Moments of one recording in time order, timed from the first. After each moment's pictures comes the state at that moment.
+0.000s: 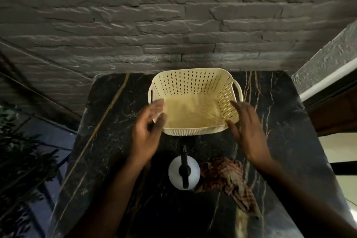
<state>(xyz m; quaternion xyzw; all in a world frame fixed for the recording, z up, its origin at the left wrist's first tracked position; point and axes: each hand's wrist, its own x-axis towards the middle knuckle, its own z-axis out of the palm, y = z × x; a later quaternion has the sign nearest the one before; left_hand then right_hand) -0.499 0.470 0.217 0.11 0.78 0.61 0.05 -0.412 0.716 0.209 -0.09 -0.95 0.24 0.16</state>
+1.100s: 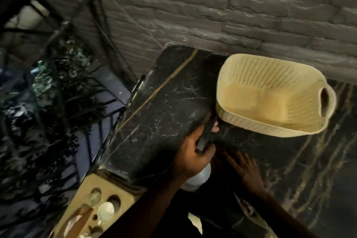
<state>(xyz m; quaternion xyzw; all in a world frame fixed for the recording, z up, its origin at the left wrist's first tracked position) -0.411 0.423 0.182 0.09 0.84 0.54 0.01 -0.363 0.619 0.096 0.14 -0.97 0.15 -0.10</state>
